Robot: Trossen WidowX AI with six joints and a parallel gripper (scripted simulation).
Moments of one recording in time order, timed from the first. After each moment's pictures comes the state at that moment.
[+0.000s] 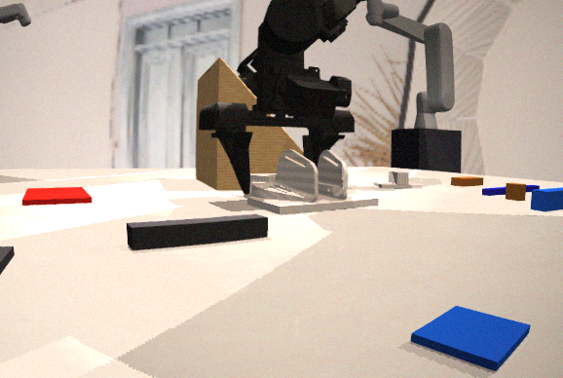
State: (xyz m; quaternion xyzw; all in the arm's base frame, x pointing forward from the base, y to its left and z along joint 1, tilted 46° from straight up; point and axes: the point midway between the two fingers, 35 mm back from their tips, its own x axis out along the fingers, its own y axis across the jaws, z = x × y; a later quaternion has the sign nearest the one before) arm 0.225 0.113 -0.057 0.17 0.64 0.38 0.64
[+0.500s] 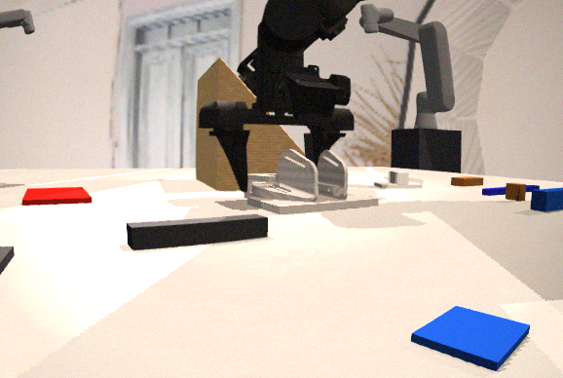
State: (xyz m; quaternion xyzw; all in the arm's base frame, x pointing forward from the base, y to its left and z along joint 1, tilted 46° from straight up) arm 0.224 0.111 -0.055 0.18 0.65 0.38 0.64
